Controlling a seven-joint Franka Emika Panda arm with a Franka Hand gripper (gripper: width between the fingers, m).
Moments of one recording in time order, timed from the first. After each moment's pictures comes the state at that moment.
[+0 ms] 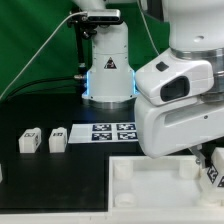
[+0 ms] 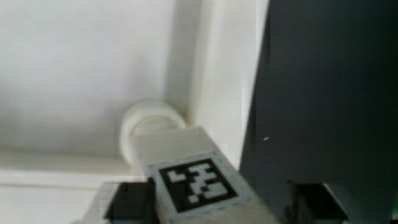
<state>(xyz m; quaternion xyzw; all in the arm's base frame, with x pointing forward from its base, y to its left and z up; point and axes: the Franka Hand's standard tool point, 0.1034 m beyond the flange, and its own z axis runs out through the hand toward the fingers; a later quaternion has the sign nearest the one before) 0.626 0.126 0.087 -0.99 -0.09 0.06 0.11</state>
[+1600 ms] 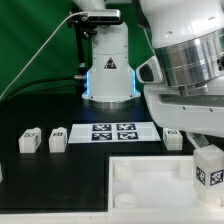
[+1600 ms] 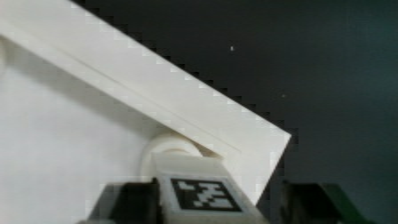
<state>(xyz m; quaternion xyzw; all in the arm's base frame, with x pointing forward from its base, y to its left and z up) 0.626 0.129 0.085 -0.84 0.53 0.05 0.15</state>
